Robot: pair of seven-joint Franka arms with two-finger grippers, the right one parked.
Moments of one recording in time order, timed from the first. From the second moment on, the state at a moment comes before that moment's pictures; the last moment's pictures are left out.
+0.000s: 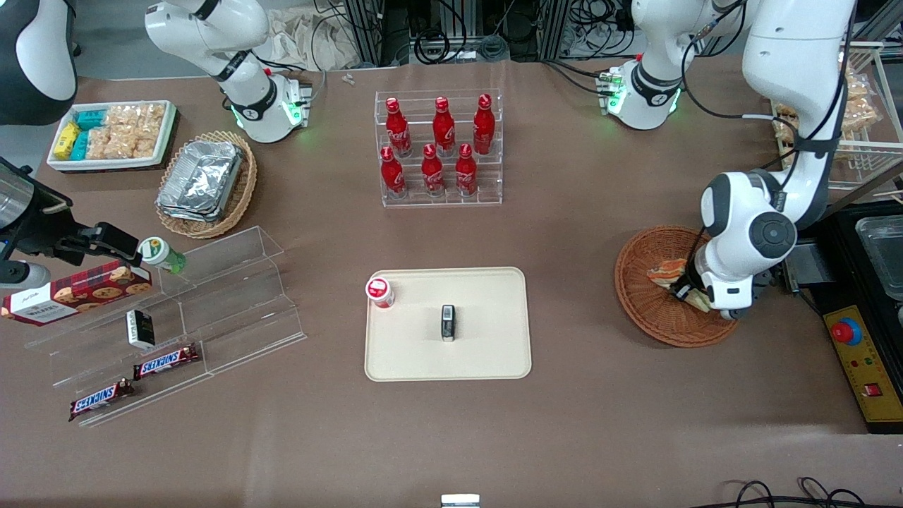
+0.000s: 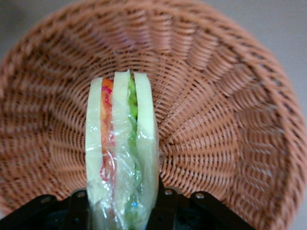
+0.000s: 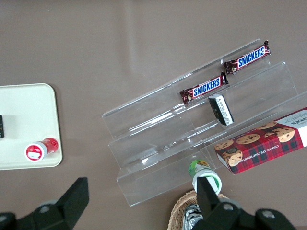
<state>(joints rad) -0.15 0.30 0.11 -2.16 0.00 2.36 -0.79</state>
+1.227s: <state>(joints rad) -0.34 0.55 -0.30 -1.61 0.14 2.04 -0.49</state>
